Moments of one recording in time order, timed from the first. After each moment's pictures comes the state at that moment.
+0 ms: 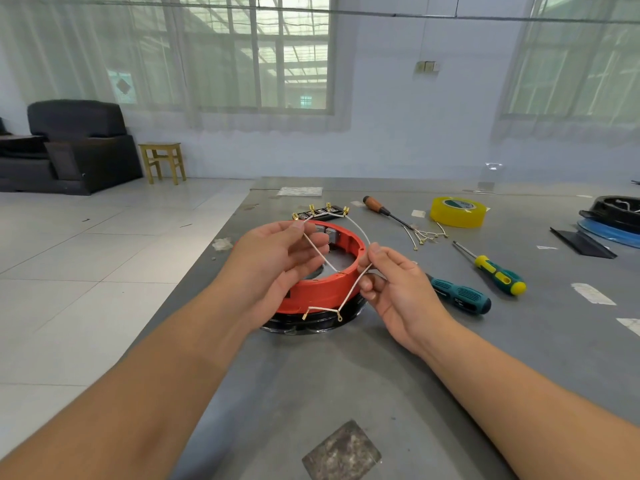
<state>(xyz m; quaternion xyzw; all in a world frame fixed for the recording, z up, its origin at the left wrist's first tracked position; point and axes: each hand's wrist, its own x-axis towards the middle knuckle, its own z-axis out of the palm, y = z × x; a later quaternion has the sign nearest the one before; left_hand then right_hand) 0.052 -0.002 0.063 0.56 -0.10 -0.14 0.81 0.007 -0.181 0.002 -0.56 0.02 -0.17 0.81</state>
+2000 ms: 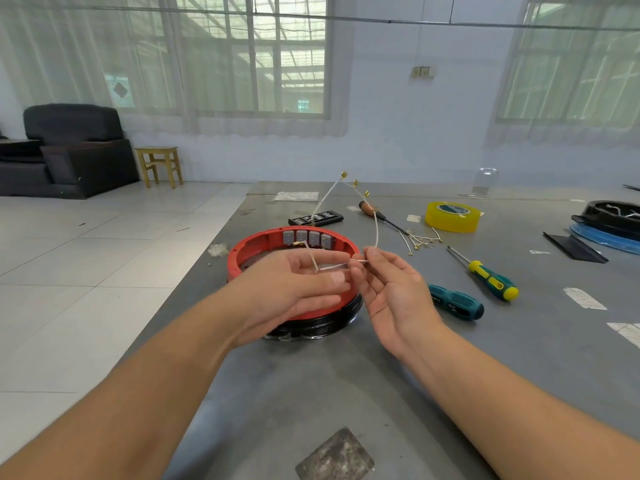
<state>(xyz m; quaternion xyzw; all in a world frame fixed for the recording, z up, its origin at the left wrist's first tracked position) 0.040 0.006 0.056 0.63 -0.24 -0.28 0.68 0.005 -0.172 0.010 -0.37 0.04 -0.21 0.90</state>
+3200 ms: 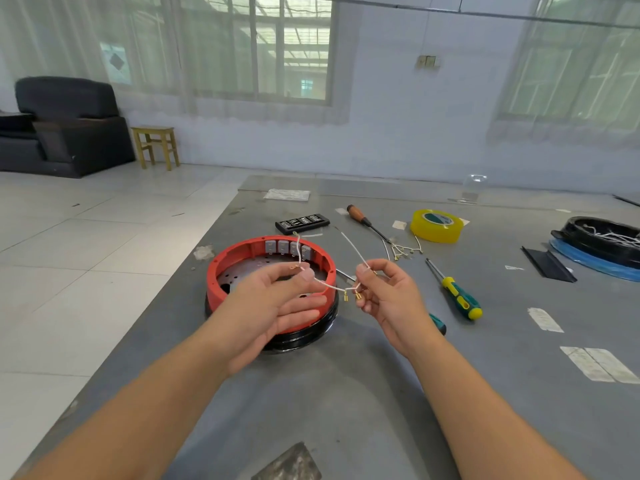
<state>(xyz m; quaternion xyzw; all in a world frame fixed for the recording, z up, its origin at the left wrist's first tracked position) 0.030 -0.019 0.059 0.58 -0.13 -0.22 0.77 0.008 -0.237 0.022 -0.61 0.07 -0.18 0.77</state>
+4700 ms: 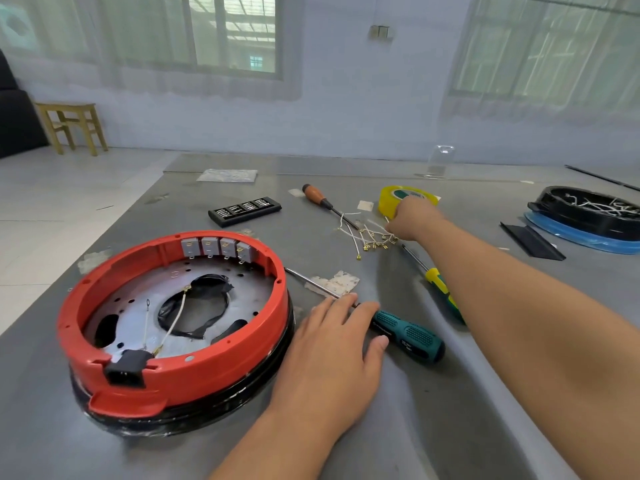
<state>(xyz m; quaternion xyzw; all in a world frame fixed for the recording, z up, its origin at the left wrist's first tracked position) 0.052 -0.164 -0.037 0.87 -0.41 0.06 0.28 0.156 -0.440 0.050 -0.95 0.32 -0.04 0.04</state>
